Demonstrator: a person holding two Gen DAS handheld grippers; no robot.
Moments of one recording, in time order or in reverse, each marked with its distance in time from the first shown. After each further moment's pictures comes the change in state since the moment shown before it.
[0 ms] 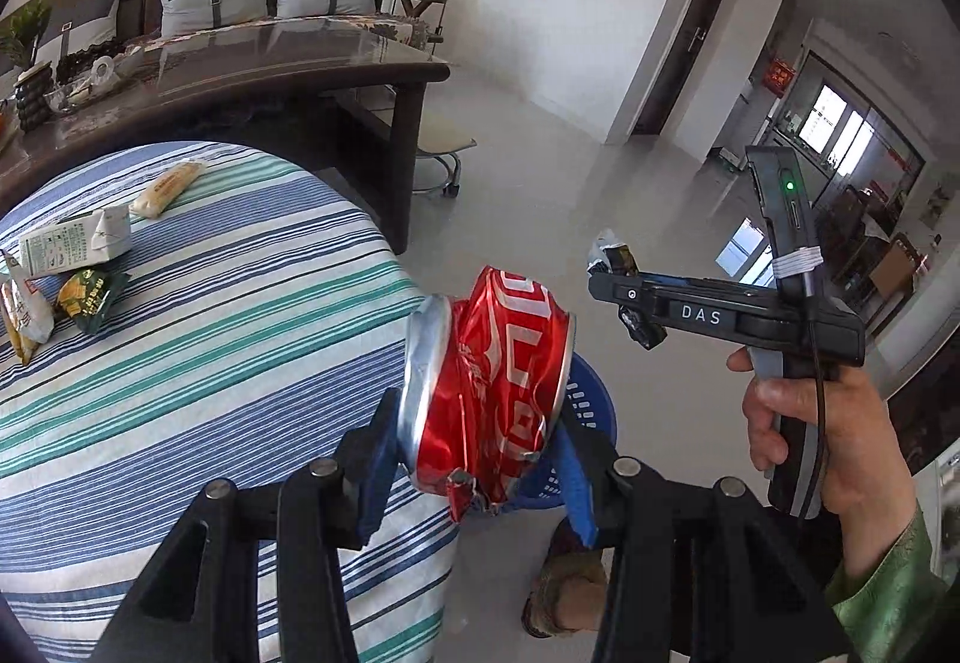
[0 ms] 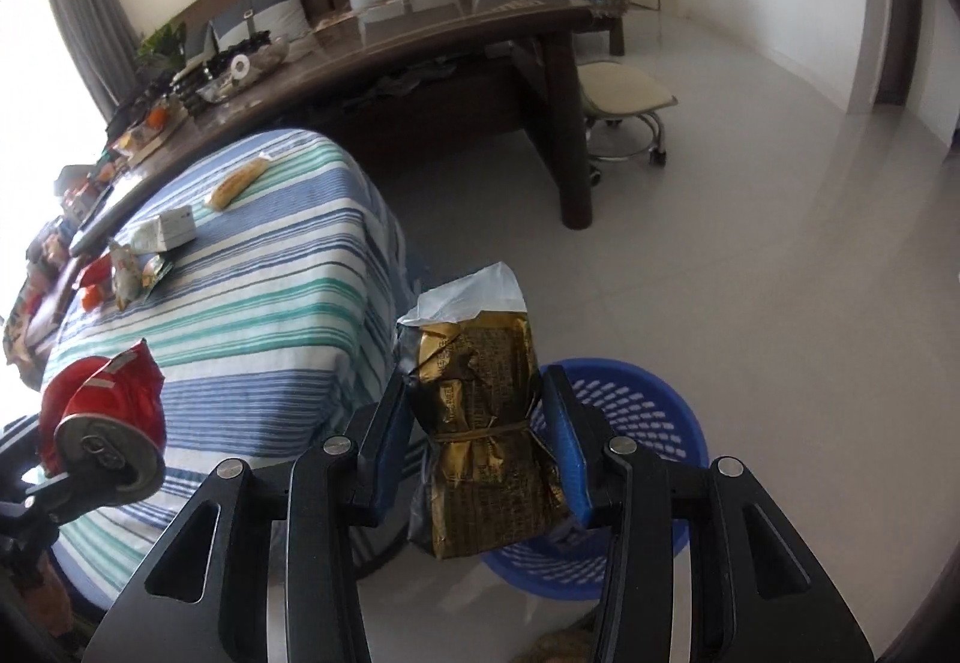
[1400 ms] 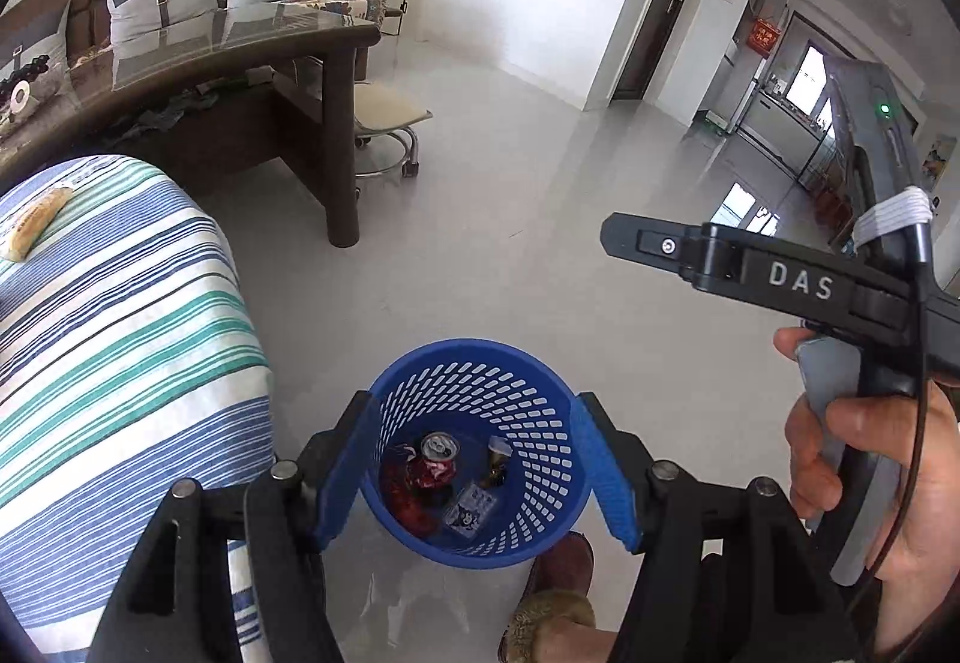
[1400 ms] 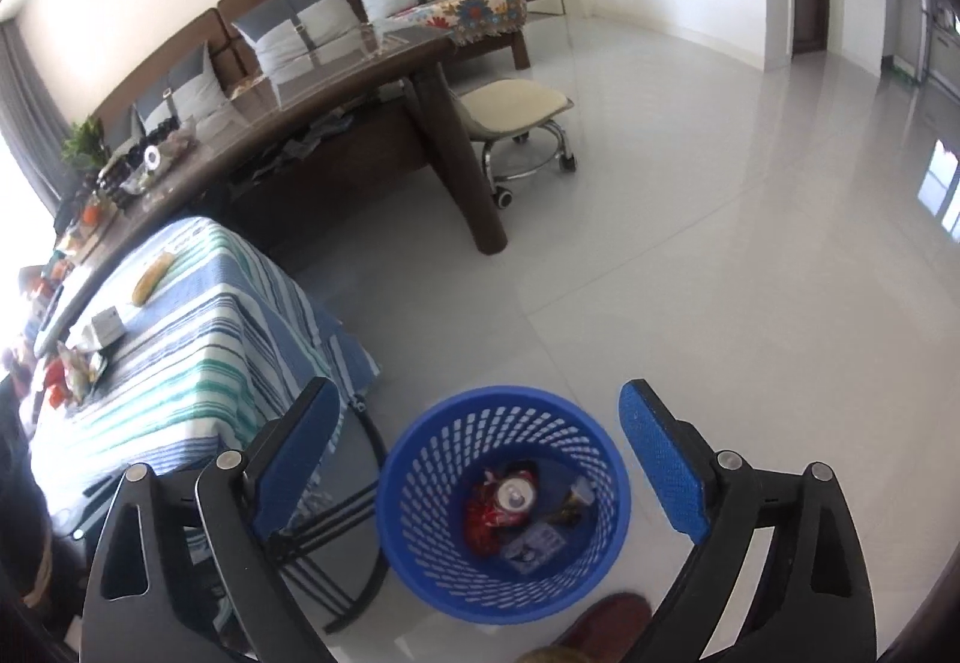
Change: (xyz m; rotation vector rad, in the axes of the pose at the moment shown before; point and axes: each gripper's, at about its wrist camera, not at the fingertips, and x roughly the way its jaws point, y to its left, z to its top) left arm 0.091 -0.056 0.019 0.059 0.053 -0.004; right arm -0.016 -0.067 0.010 0.154 -0.089 -0.096
